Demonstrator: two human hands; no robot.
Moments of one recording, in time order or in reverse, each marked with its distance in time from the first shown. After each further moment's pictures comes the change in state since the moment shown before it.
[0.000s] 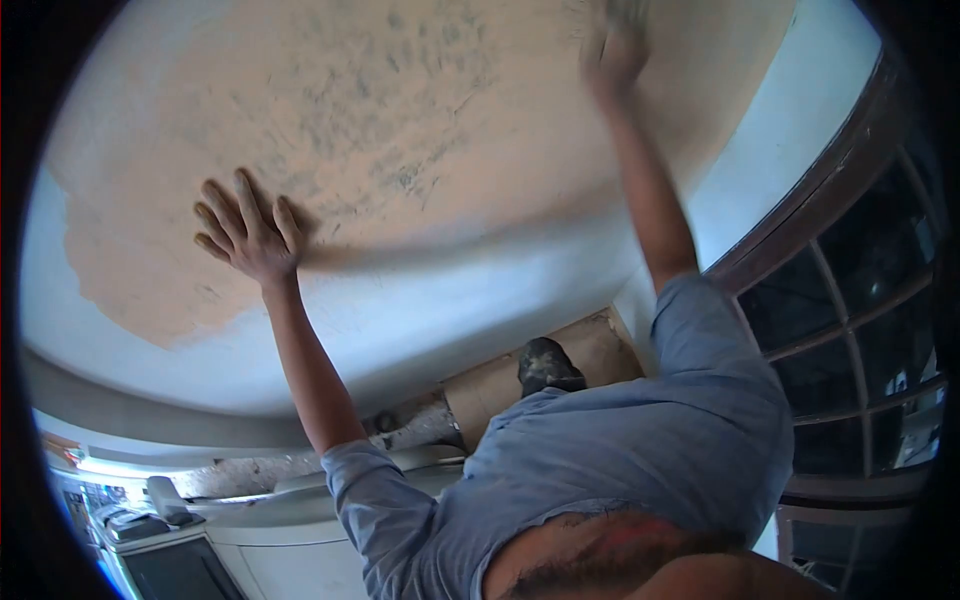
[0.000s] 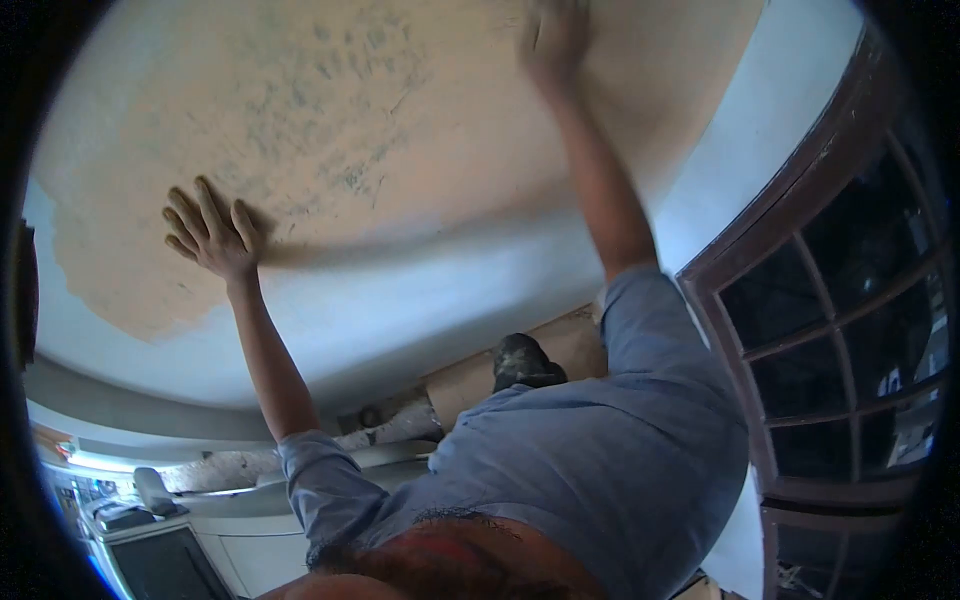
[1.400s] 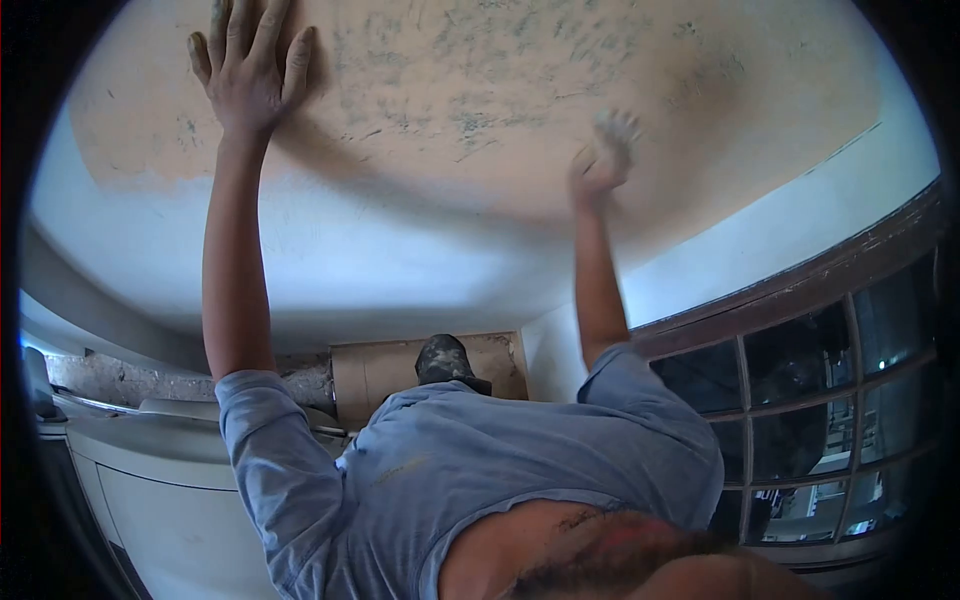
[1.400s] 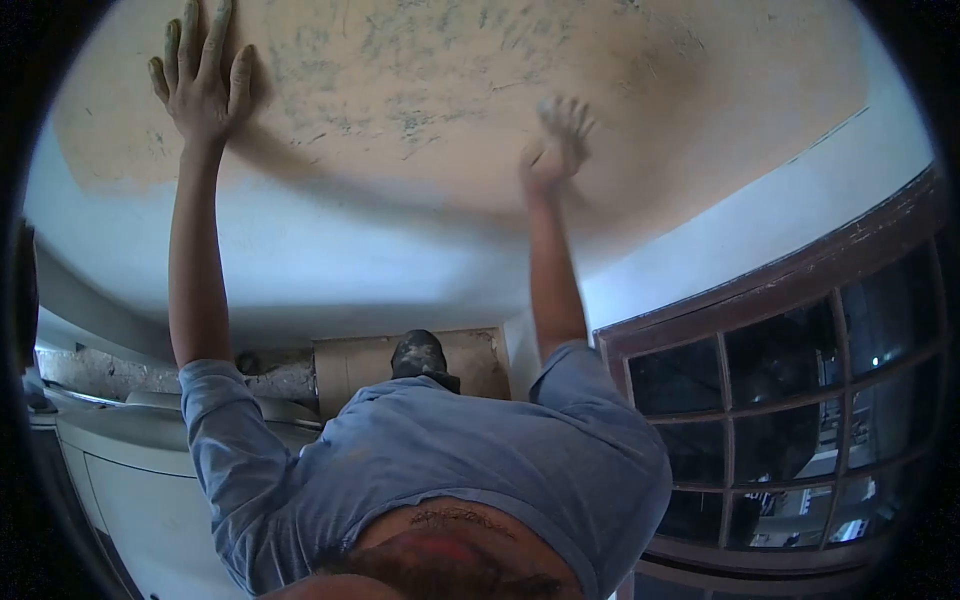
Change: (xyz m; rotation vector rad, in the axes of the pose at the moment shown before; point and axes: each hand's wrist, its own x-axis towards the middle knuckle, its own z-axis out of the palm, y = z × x) left_hand 0.031 -0.035 -0.022 0.133 0.036 -0.048; right_hand -0.098 -0.056 0.013 0.087 -0.048 -0.329
